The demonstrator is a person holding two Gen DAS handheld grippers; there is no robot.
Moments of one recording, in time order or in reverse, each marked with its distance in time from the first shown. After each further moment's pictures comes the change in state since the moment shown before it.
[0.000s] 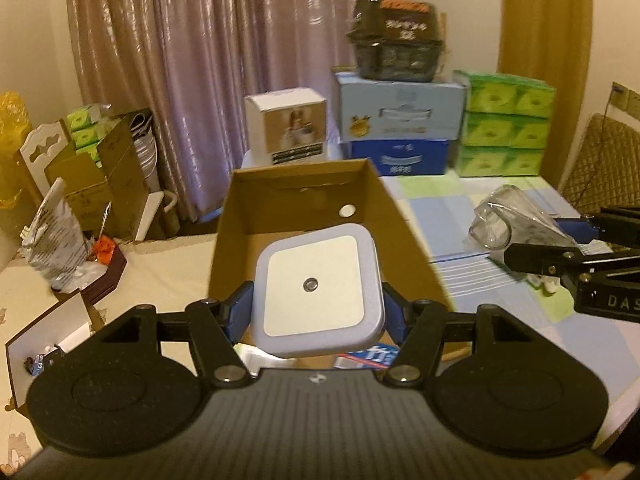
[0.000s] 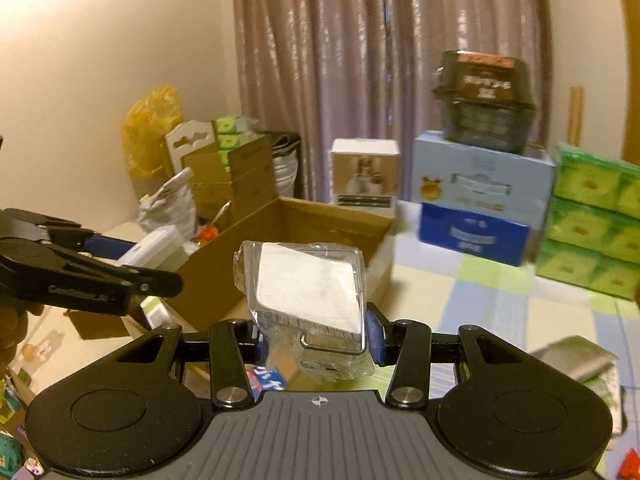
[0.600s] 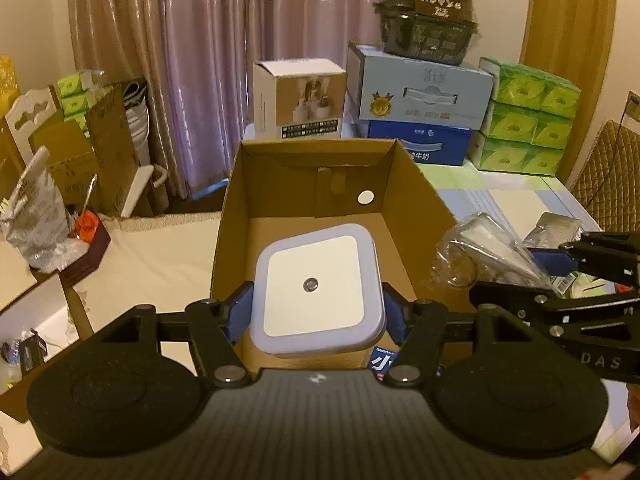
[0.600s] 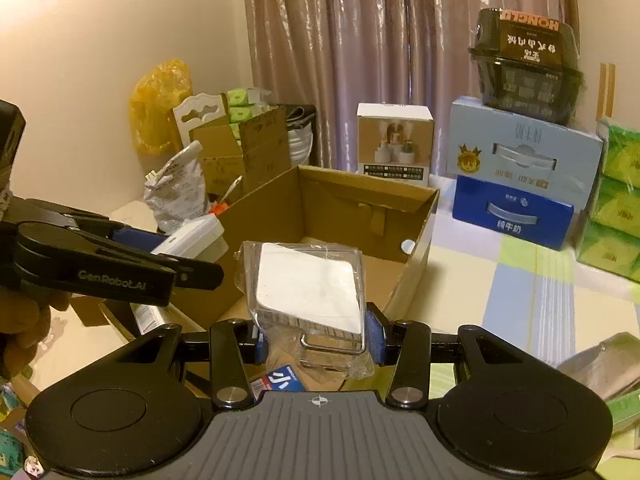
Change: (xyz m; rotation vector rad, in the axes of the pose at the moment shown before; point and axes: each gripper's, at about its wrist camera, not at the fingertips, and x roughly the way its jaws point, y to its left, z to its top) left arm 0.069 0.035 -0.001 -0.062 0.056 -0.047; right arm 0.058 0.008 -0.007 0.007 0.065 0.032
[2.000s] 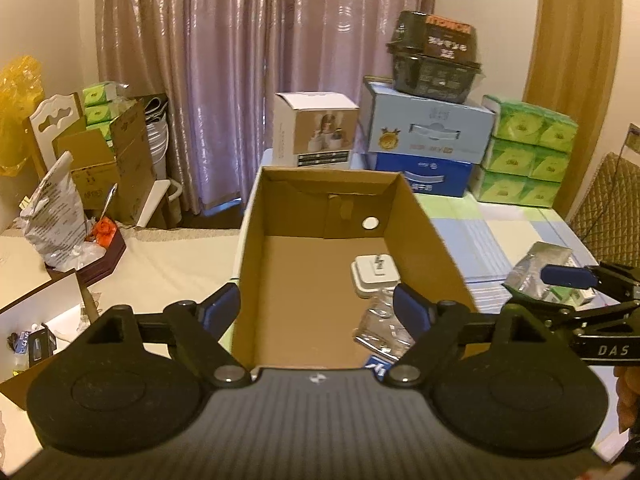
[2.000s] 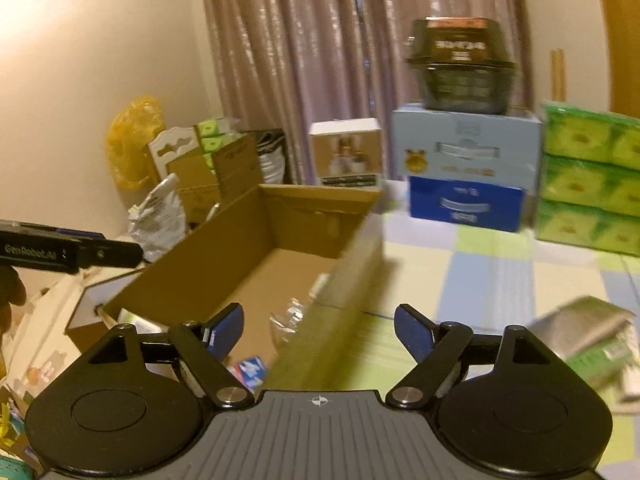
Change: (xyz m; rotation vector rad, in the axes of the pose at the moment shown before) left arm -0.058 -0.002 -0.006 -0.045 -0.089 0.024; right arm -0.066 -0.041 -0.020 0.109 -0.070 -0.060
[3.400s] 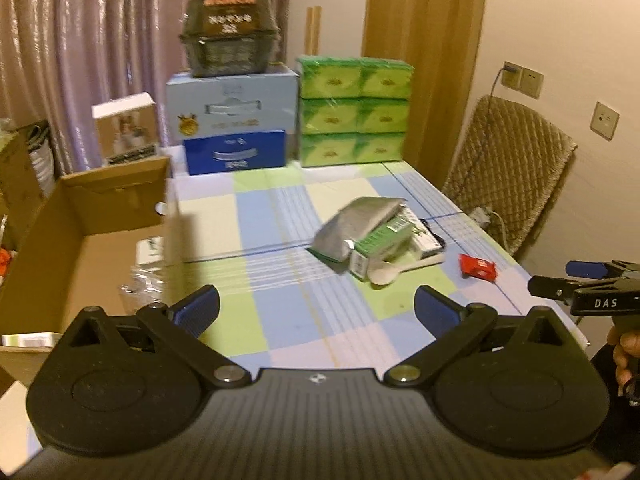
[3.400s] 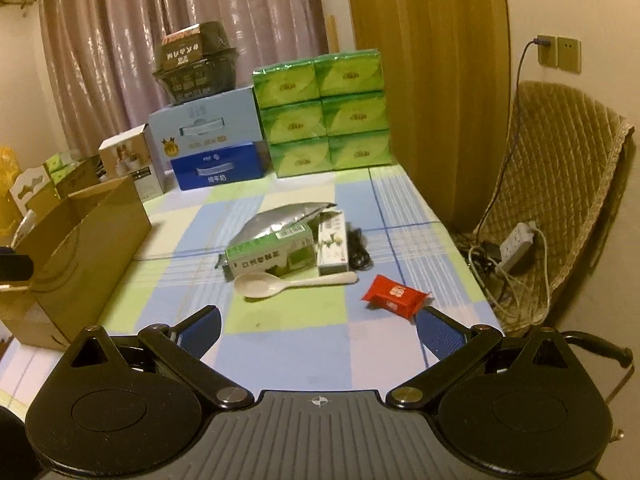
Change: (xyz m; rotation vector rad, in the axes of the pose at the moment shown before) left arm -0.023 -0.228 -0.042 0.172 0.037 -0.261; right arm -0.199 -0.190 -0.110 0.252 0.017 -0.381
